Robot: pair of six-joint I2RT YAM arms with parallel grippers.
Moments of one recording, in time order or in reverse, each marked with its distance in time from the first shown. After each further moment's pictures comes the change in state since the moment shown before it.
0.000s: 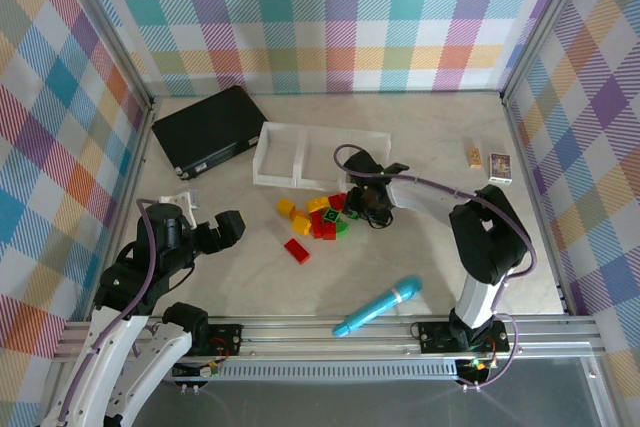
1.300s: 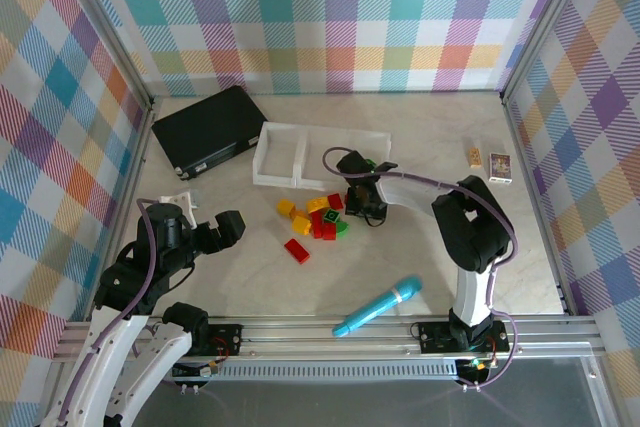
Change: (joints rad) left arm 0.000 0.002 0.000 0.000 0.000 0.000; right arm 0.010 0.121 0.072 0.024 0.100 -0.194
